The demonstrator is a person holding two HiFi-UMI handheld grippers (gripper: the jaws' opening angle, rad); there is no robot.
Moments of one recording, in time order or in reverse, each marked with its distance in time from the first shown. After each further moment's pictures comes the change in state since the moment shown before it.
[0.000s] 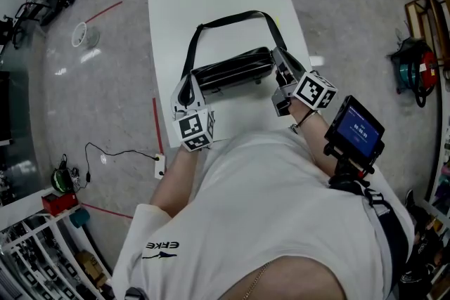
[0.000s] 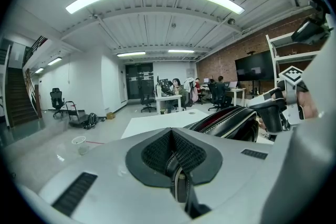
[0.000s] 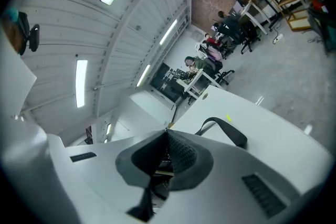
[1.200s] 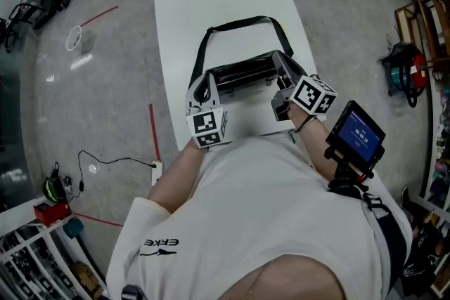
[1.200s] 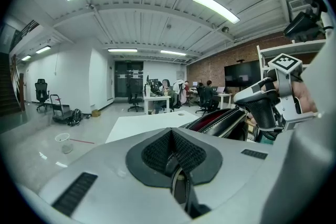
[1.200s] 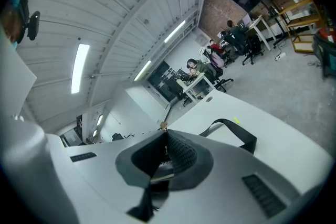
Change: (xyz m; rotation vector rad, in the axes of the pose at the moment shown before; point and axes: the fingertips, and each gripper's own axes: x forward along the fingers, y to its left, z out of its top) left arm 0.036 -0.054 -0.007 -0.019 -0.002 -0.156; right arm 0.002 0.007 0.014 -0.102 0.012 -0.094
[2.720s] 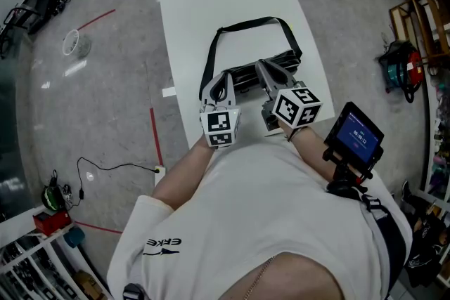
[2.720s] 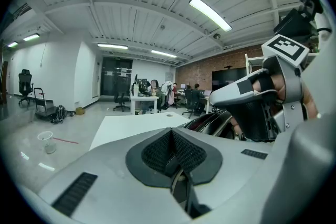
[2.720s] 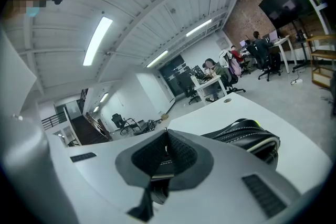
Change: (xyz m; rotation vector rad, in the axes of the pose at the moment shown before) left arm 0.027 -0.061 0.003 0.000 -0.017 -0.160; right arm 0.006 0.040 -0.022 -0.258 0.066 0.018
